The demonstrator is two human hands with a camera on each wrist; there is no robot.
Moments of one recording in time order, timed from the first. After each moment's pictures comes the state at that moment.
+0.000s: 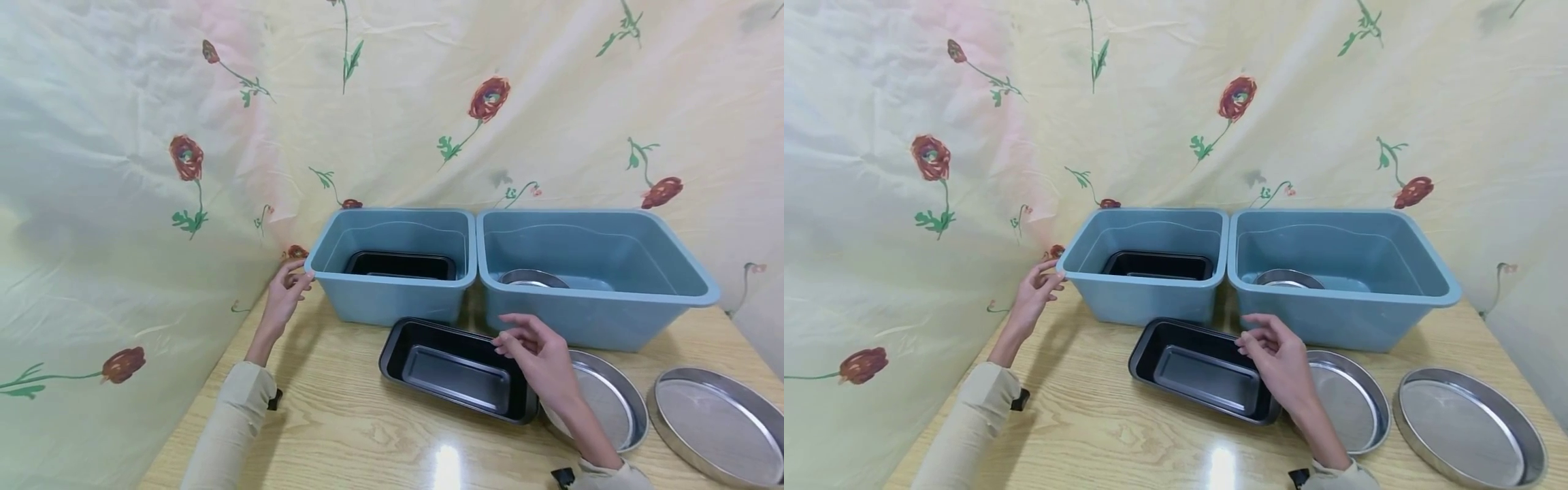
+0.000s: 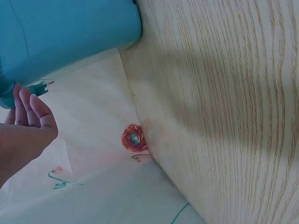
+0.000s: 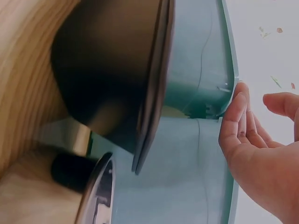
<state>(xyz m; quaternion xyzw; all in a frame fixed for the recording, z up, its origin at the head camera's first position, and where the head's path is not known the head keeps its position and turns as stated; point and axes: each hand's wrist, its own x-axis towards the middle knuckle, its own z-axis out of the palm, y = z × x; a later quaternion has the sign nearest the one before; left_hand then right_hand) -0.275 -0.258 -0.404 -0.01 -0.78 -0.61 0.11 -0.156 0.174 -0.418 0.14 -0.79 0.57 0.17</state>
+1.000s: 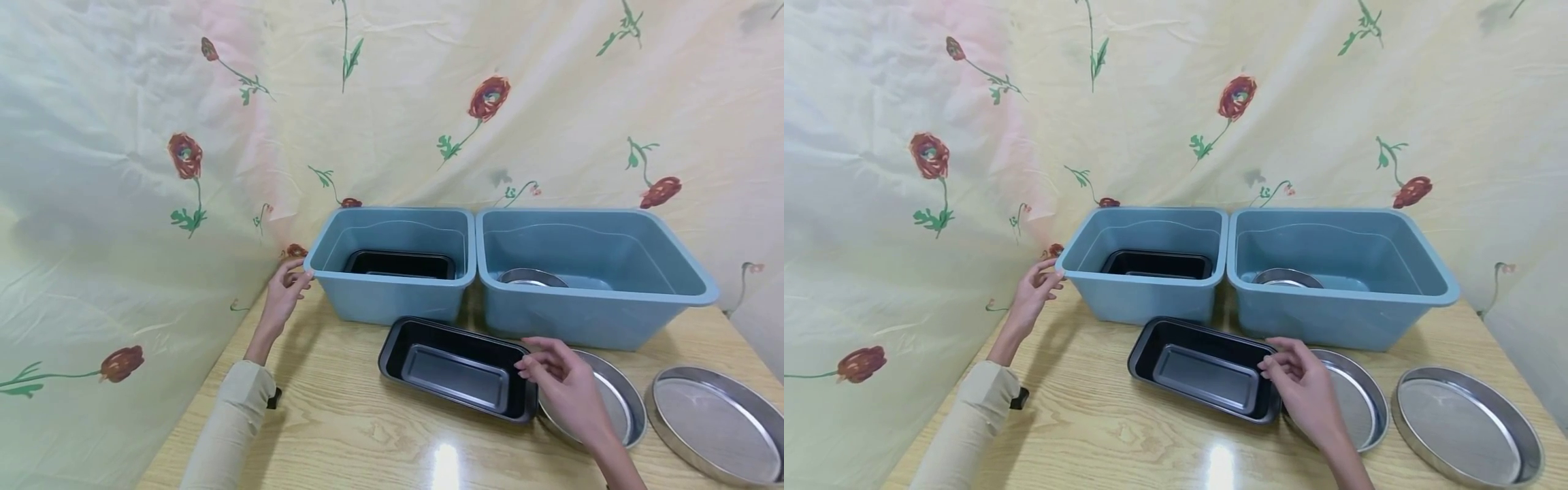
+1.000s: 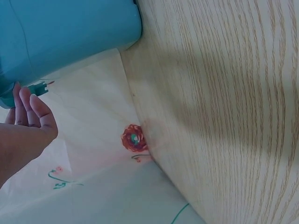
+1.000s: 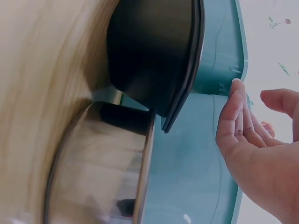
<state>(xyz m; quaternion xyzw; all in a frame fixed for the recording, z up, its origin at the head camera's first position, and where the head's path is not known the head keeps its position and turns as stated) -0.269 -0.254 -0.395 -0.01 -0.78 -0.61 0.09 -0.129 0.200 -0.434 0.10 -0.81 0.57 0.15</state>
